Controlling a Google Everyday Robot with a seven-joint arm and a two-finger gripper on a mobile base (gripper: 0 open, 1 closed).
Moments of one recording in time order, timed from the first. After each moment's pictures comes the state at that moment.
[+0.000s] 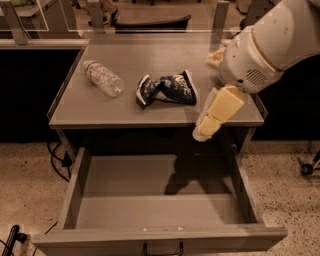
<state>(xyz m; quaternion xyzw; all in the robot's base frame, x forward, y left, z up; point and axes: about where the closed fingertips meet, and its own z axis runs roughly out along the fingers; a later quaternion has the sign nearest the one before) 0.482 -0.092 0.958 -0.62 0.72 0.11 0.29</state>
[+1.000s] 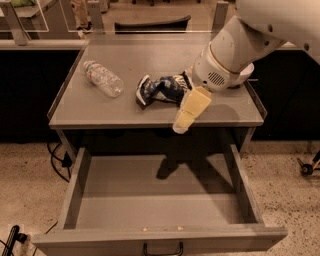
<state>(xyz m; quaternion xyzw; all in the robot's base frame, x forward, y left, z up) 0.548 -0.060 0.900 -0.61 0.75 0.12 0.24</state>
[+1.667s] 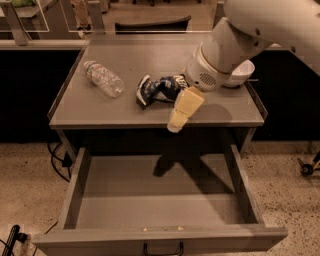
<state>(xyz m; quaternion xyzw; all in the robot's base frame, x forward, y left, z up) 0.560 -0.056 0.895 -0.61 0.75 0.09 0.24</state>
